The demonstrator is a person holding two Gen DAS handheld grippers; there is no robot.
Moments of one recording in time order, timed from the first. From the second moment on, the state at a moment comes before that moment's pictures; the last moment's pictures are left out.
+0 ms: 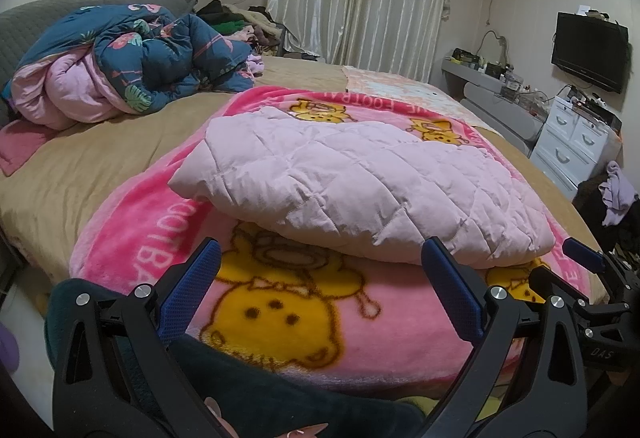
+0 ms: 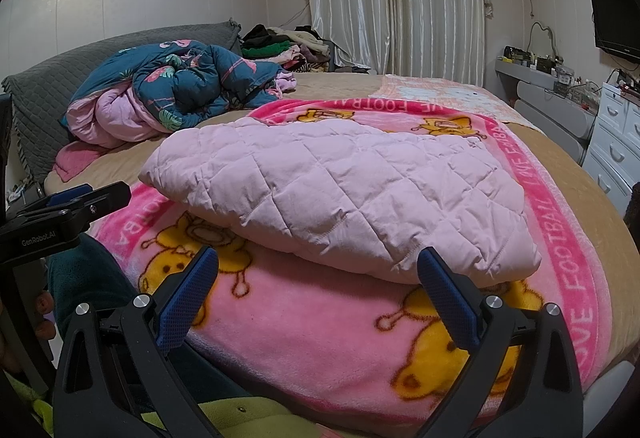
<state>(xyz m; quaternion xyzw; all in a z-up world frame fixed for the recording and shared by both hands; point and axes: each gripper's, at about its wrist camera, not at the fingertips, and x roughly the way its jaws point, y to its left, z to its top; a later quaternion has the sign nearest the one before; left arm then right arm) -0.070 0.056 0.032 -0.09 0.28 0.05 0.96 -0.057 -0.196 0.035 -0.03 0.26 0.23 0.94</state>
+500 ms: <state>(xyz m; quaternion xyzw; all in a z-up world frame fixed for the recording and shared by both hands) -0.072 0.057 0.026 -0.10 0.29 0.05 0.95 -0.056 -0.197 0.033 -0.03 0.27 0.23 0.94</state>
